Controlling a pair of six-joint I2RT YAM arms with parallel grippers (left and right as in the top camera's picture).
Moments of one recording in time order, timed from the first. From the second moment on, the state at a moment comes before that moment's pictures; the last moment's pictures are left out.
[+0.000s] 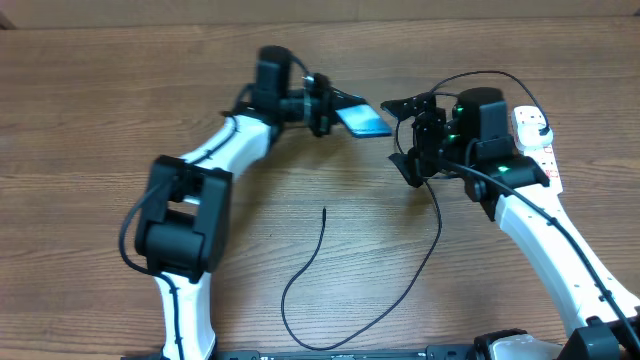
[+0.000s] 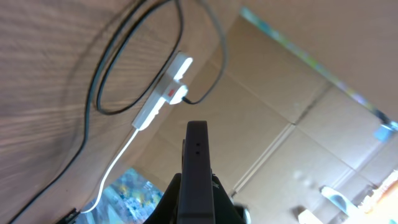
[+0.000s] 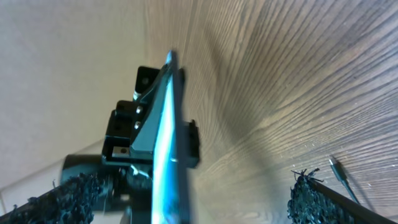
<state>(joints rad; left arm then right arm) -0.28 2.15 1.45 0.16 1.04 -1.66 0.19 1.43 1.01 -0.30 -0.52 1.44</state>
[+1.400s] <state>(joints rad) 0.20 2.15 1.45 0.17 1.54 -1.25 0.52 1.43 1.38 -0.86 -0.15 0.88</state>
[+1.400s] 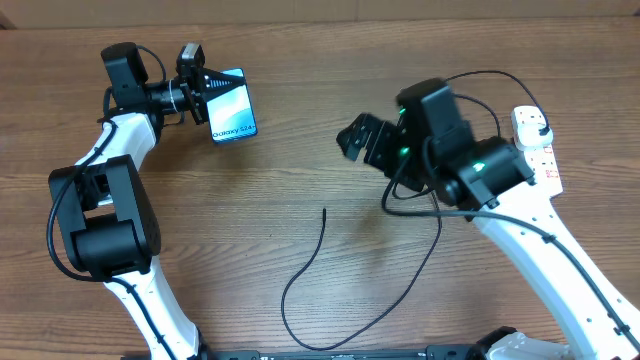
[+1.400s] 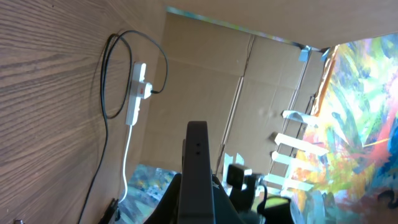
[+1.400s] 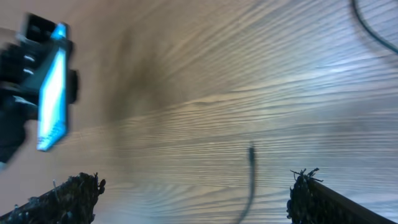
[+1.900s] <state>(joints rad) 0.20 2.15 1.45 0.17 1.54 -1.25 0.75 1.70 1.38 -0.95 0.04 0.96</state>
